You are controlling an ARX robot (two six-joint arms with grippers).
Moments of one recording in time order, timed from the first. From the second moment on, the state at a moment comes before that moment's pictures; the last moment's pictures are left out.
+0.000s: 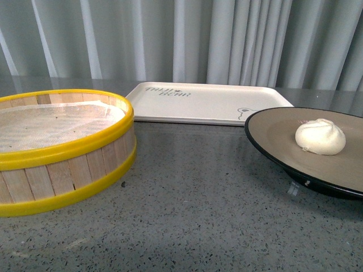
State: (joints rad) left arm 0.00 0.00 0.03 0.00 0.00 0.00; right arm -0.02 0.09 0.03 0.13 -0.11 -0.25
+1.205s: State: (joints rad) left arm 0.00 0.00 0.03 0.00 0.00 0.00; right arm -0.33 1.09 0.55 0.13 -0.52 1.17
